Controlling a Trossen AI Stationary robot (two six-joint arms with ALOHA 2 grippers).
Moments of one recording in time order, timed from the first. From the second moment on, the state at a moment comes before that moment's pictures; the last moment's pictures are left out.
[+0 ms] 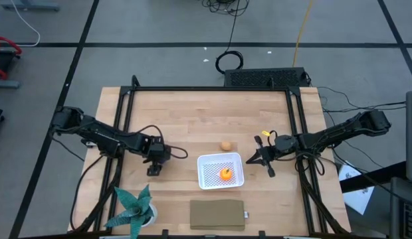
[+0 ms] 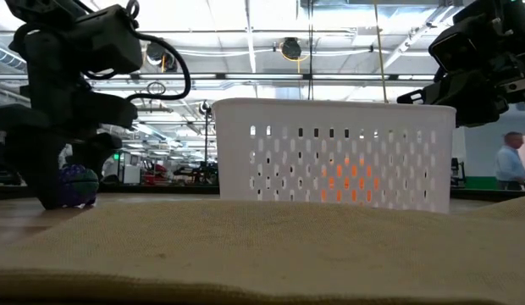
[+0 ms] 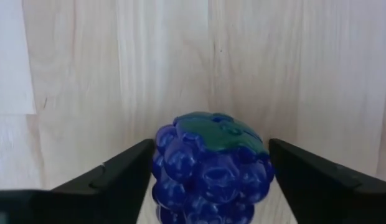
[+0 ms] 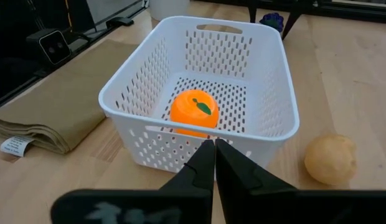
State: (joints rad) left arm -0.16 1.38 0.57 -0.52 0.00 -0.16; right arm 0.16 0.95 0.14 0.41 -0.14 -0.06
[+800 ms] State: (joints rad) left arm -0.10 1.39 0.76 -0.70 0.03 -0.05; right arm 0.16 0.95 0.14 0.41 -0.14 -0.06
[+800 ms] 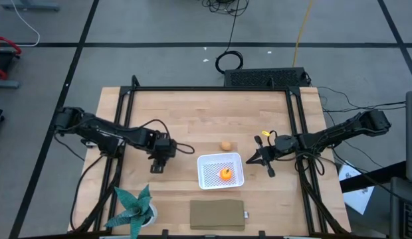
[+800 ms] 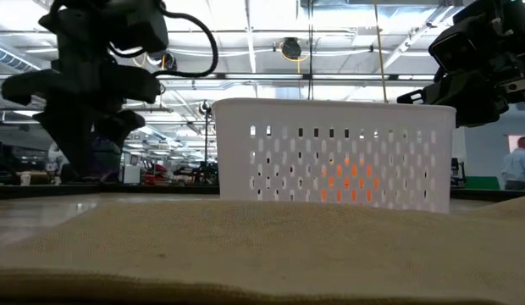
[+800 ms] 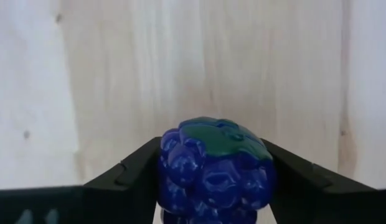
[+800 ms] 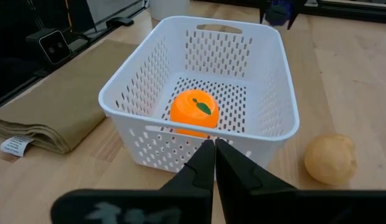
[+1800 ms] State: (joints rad) left arm 0.02 1.39 1.12 -0.83 0.13 -0.16; right arm 0.16 0.95 0.14 0.41 -0.13 -0.06
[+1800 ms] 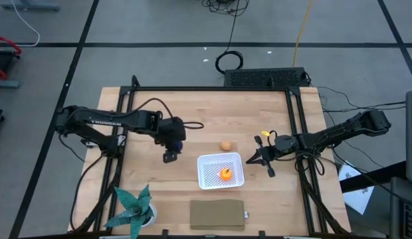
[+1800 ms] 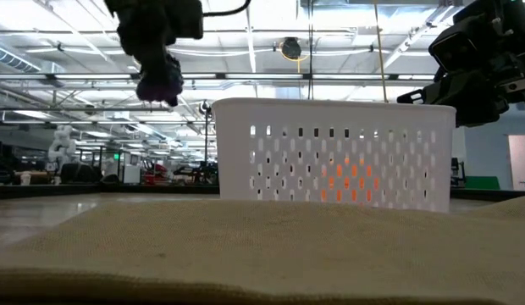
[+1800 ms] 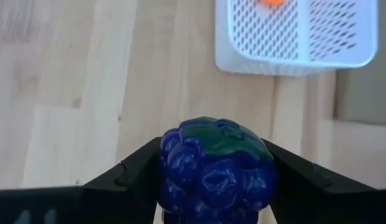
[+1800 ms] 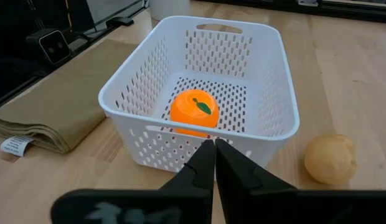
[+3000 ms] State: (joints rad) left arm -0.05 2.09 1.75 -0.82 0.37 0.12; right arm 0.16 0.95 0.14 0.42 -0.13 -0.06
